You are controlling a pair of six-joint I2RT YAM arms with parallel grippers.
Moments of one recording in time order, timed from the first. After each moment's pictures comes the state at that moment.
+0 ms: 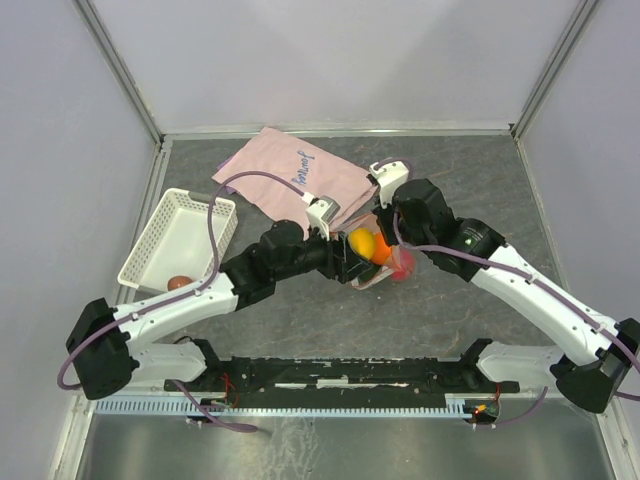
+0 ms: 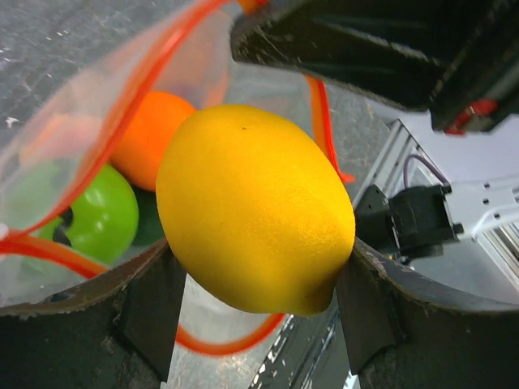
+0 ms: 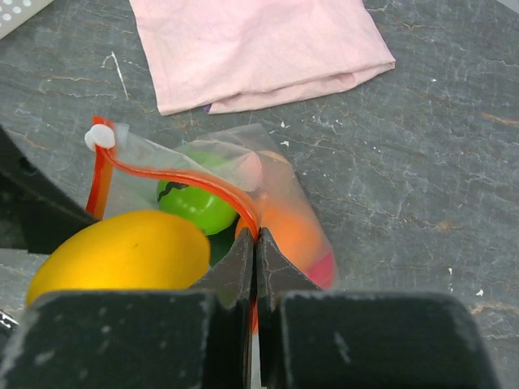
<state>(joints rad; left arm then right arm) -0.93 1.19 0.80 0.13 0.17 -0.52 0.78 1.18 1.22 -0.61 0.25 0.08</state>
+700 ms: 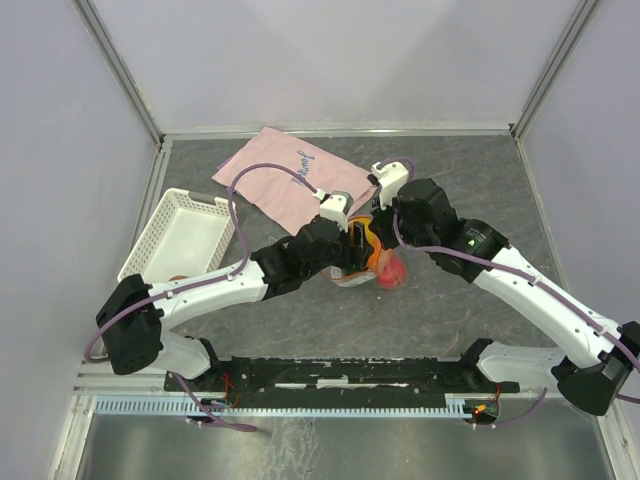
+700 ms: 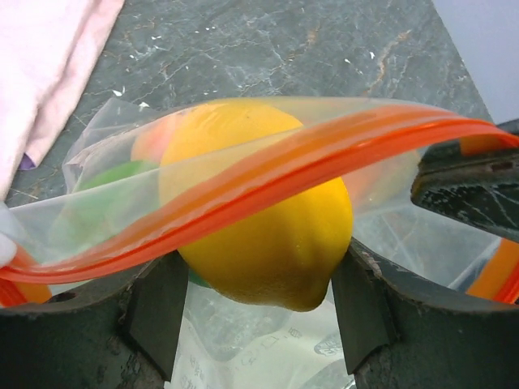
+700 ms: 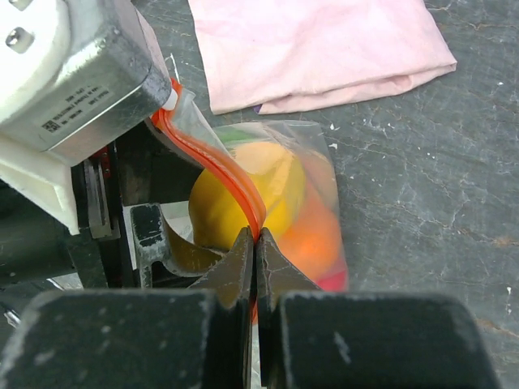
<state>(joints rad) -1.00 1.40 0.97 -0.01 -0.24 -0.55 0.78 1.16 1.22 -0.60 0.12 0.13</state>
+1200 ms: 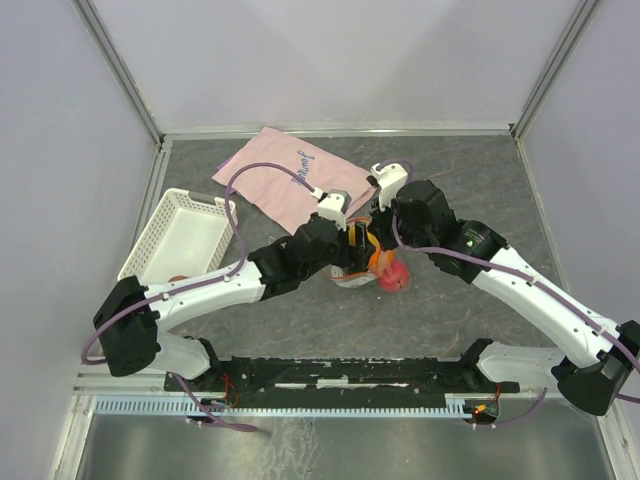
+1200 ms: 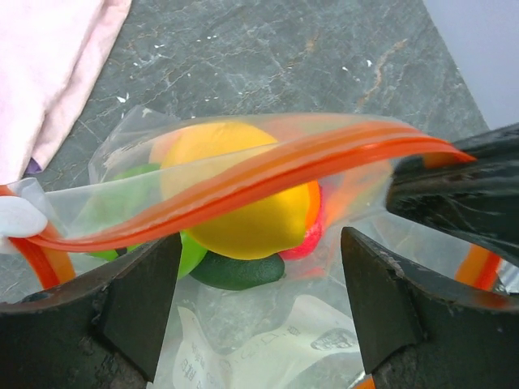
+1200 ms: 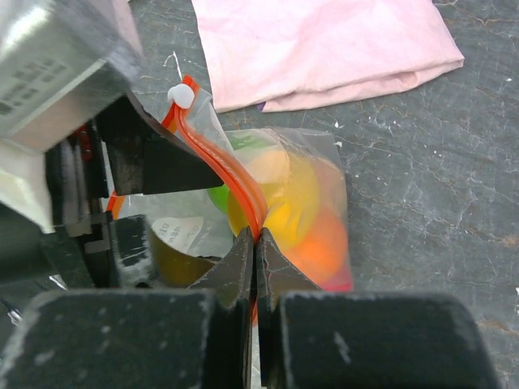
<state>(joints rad) -1.01 1.40 0.97 -0.01 -0.28 -0.55 0.78 1.16 1.20 -0.58 0.11 0.15</state>
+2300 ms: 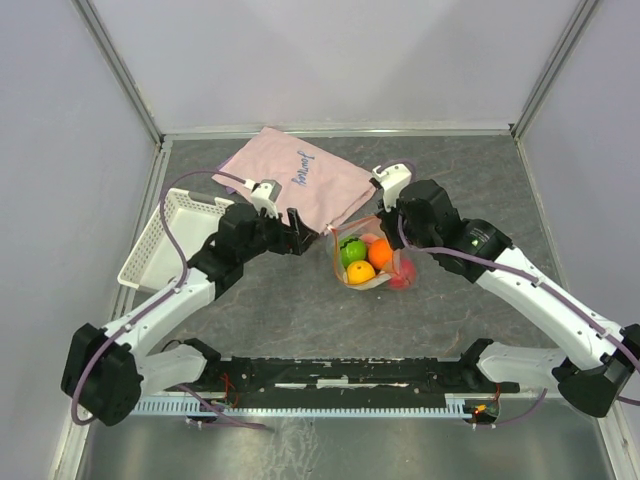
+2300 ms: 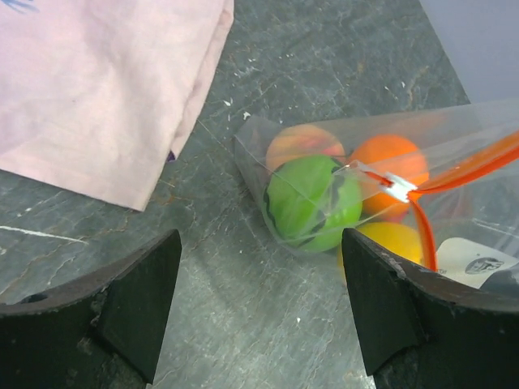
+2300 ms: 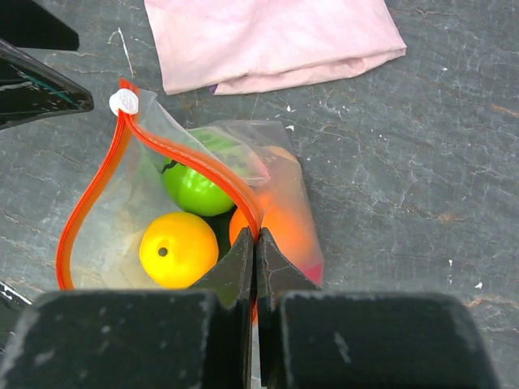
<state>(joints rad) -0.55 1.10 0.73 -0.01 0.16 -0.42 0.76 1.16 1.22 -0.66 0.20 0.06</state>
